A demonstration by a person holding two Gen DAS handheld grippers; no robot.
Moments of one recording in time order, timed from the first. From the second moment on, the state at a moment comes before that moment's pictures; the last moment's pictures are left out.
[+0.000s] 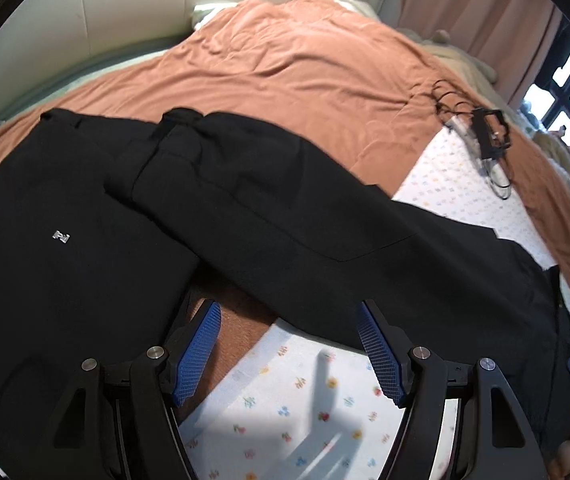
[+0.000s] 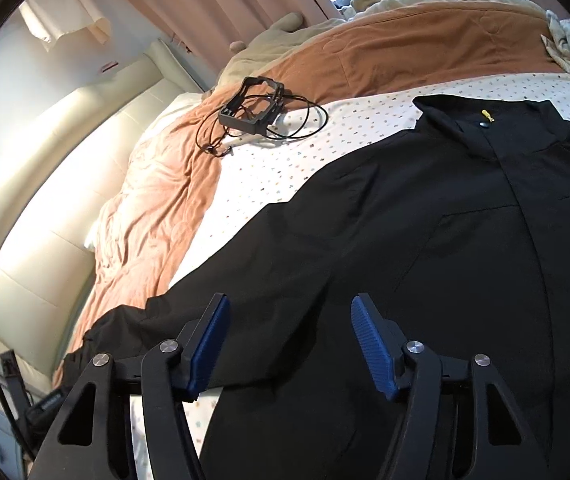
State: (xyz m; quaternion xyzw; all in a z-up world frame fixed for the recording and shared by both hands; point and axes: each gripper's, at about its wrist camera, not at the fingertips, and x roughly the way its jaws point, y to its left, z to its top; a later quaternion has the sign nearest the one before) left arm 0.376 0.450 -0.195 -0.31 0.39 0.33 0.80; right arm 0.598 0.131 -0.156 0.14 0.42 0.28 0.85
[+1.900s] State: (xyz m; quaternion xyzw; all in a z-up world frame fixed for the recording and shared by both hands) left arm 0.588 0.119 -0.006 -0.18 0.30 -0.08 0.93; right arm 0.559 -0.177 -0.140 0.33 0.40 0.11 0.85
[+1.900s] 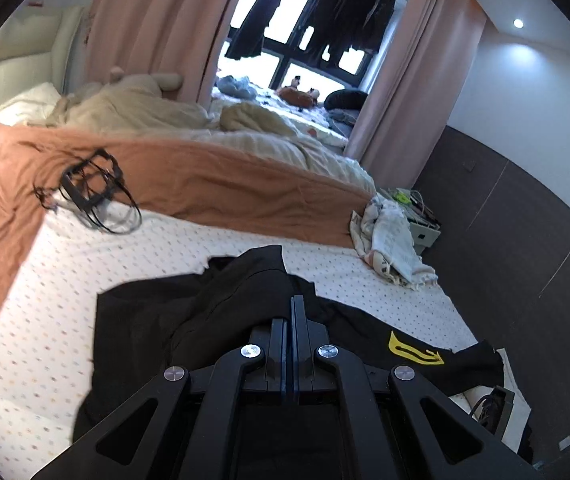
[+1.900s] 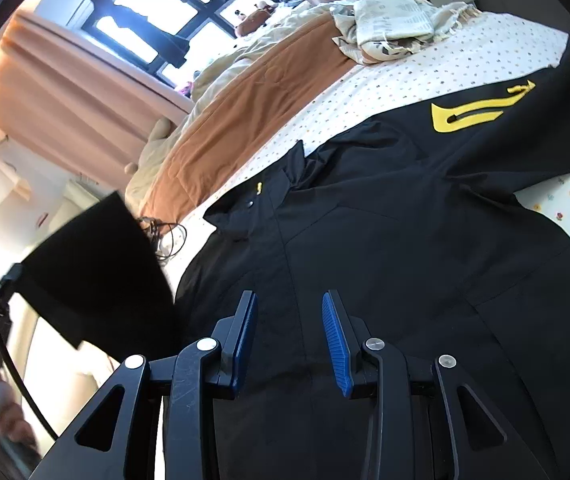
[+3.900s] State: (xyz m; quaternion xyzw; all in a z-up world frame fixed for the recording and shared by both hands) left arm 0.443 0.267 -0.150 -0.50 0.22 0.10 0.83; right arm 0.599 0.030 -0.216 -0.05 0.49 0.08 0.87
